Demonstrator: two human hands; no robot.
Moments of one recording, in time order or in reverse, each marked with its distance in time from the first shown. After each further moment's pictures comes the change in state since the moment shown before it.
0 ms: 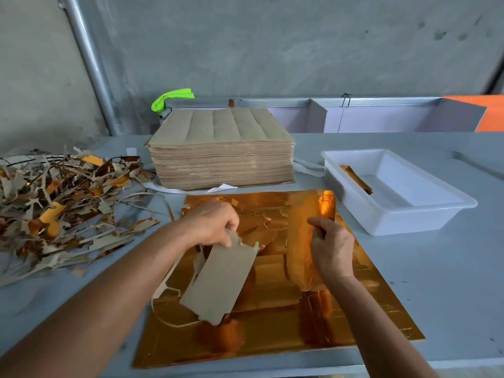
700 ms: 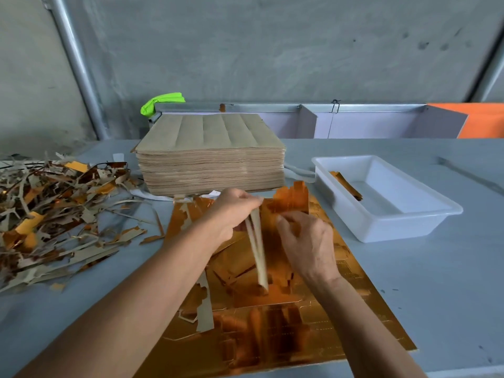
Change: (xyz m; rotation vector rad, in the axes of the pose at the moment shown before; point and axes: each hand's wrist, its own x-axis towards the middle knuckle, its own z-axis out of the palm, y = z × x) left_hand 0.028 0.058 -0.015 -1.175 0.247 -0.327; right_hand -0.002 -0.045 -0.014 -0.038 -0.112 -0.315
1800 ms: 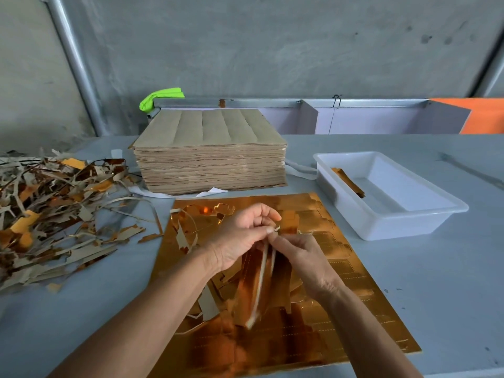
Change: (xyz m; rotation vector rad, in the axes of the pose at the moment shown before) left_hand -0.006 -0.048 0.006 -0.094 -0.361 0.315; right_hand -0.013 0.022 0.009 0.727 -0.463 0.351
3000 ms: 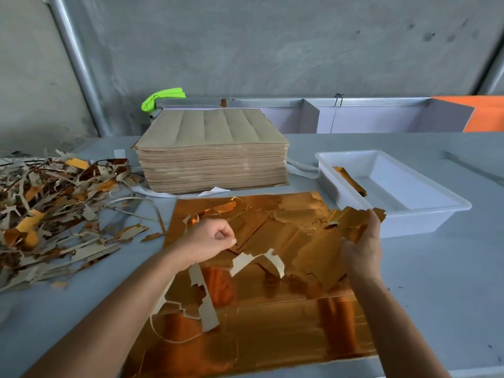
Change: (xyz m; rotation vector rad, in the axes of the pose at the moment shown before) left_hand -0.016 -0.023 -0.055 0.650 0.096 -0.237; right_hand 0.008 0.024 -0.059 -0.187 0.775 0.108
